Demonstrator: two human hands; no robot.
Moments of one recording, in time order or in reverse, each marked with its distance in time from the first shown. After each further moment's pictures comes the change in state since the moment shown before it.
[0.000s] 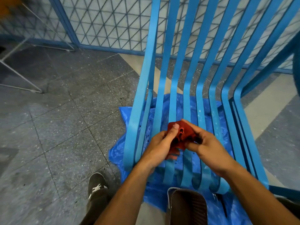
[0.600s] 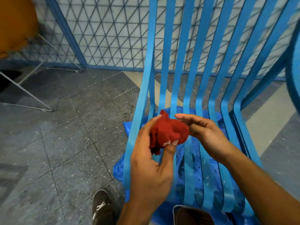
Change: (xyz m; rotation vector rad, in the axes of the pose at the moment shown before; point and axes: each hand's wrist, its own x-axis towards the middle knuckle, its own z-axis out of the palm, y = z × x) left_hand -0.079 0.061 0.016 0.155 0.483 0.820; right_hand 0.055 -0.042 -0.022 0.182 -0.057 -0.156
